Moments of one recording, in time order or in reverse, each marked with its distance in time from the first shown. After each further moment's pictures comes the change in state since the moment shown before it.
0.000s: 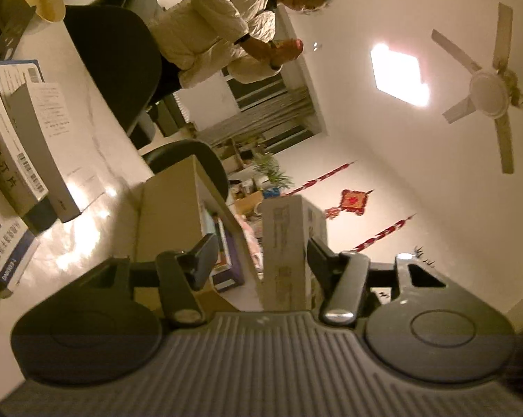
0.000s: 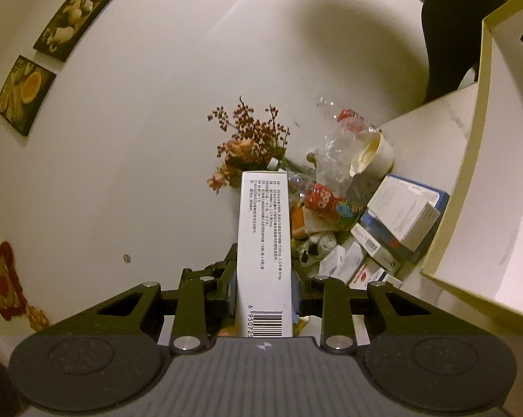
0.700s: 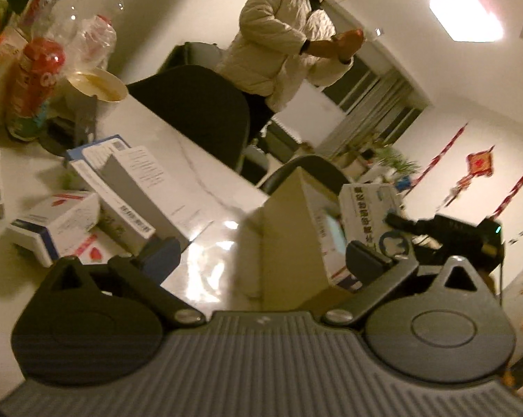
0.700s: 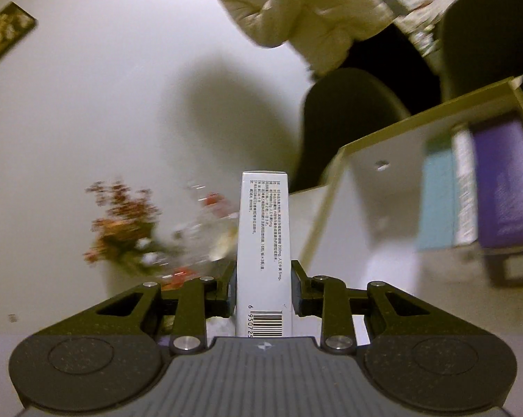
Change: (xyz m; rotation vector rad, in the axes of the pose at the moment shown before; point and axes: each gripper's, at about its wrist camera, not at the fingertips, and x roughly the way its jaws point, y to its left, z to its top) left arm -0.003 -0.041 -0.021 0.305 -0.050 0.507; right arm -0.059 -0.007 0.062 -0.045 -0.211 -0.549
